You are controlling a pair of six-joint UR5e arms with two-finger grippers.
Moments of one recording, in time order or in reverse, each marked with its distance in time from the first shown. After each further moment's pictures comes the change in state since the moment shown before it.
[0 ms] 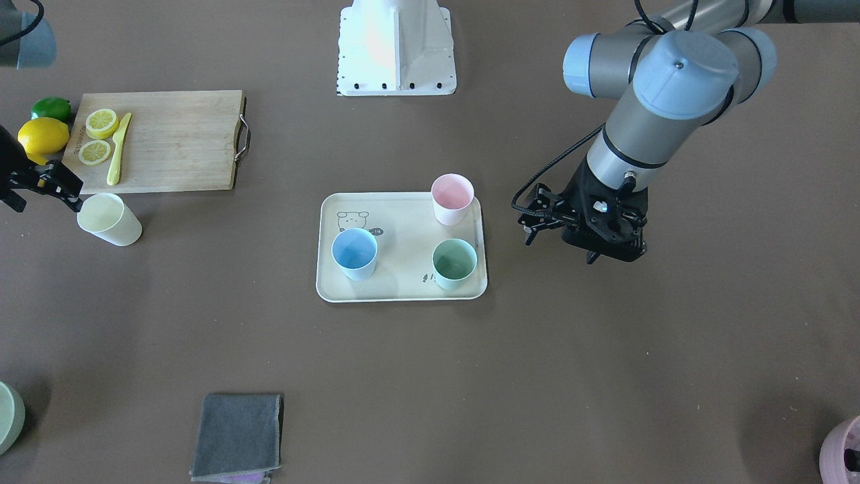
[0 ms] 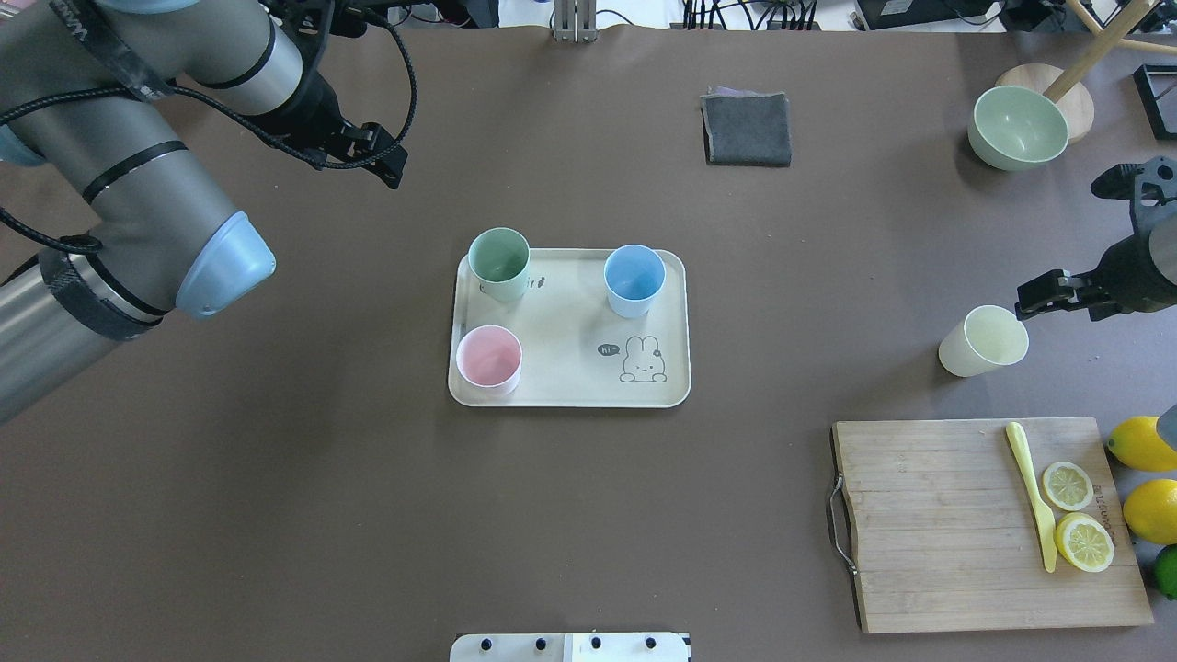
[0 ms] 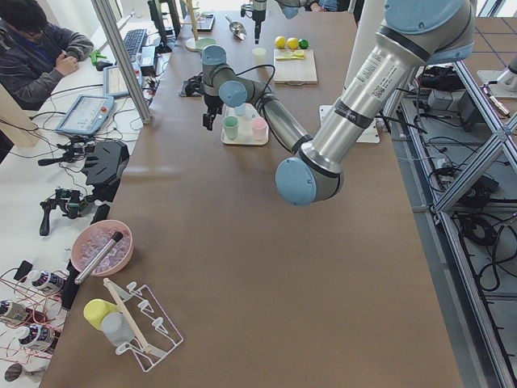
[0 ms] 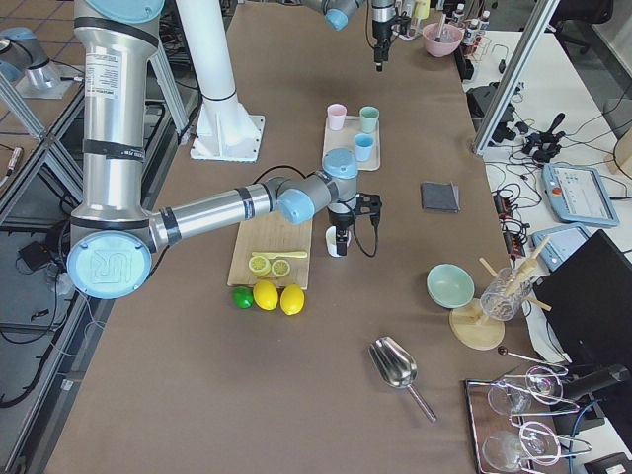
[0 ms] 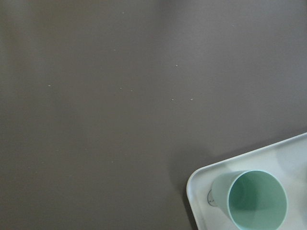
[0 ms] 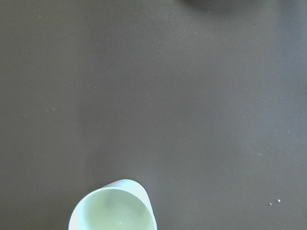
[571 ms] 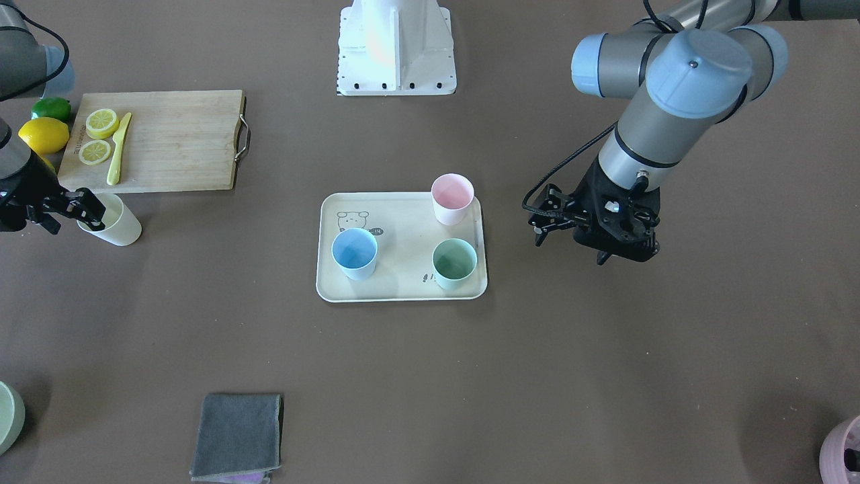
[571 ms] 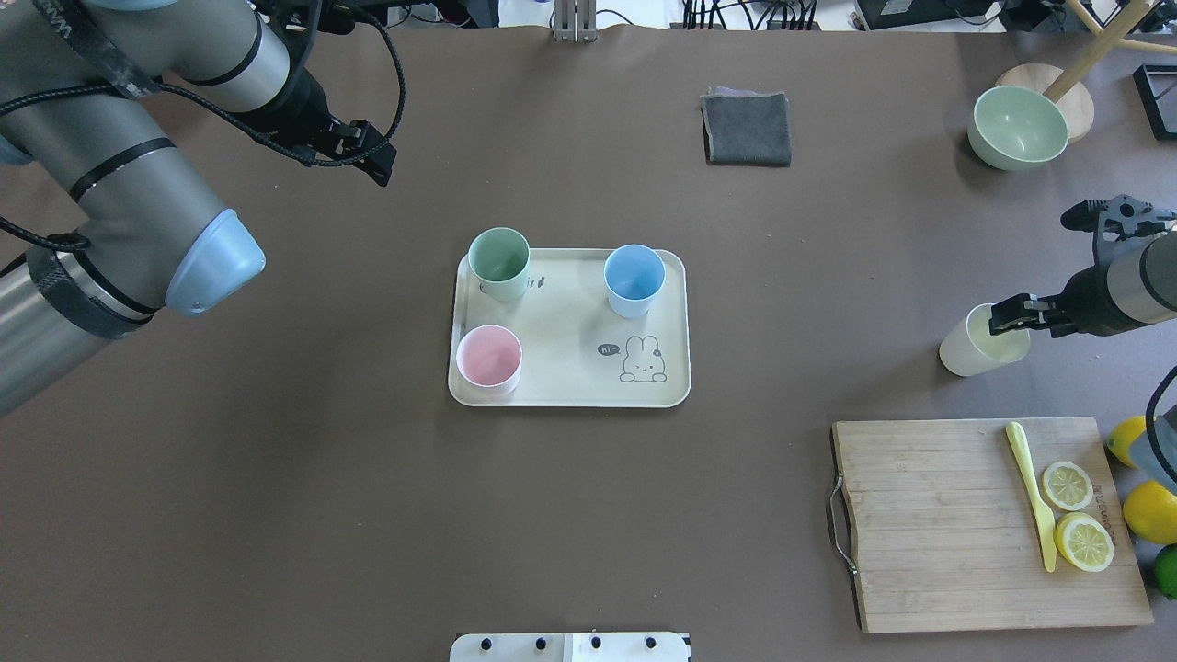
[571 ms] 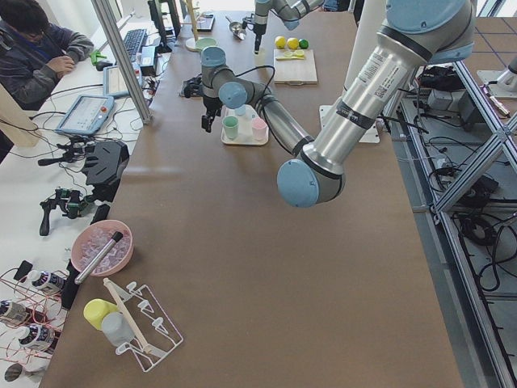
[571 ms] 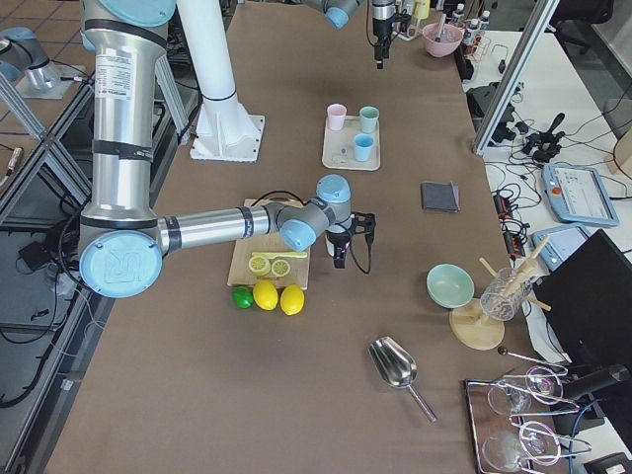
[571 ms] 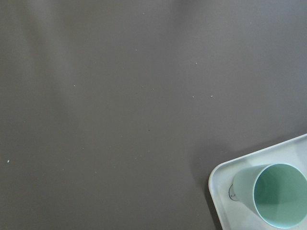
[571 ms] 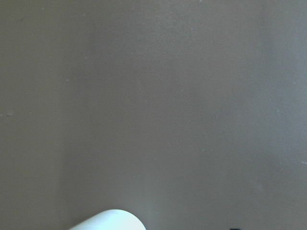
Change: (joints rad) left arm -0.008 0.010 -0.005 0.002 0.004 0.008; right arm -0.090 0.001 -0.150 0.262 -0.061 0.172
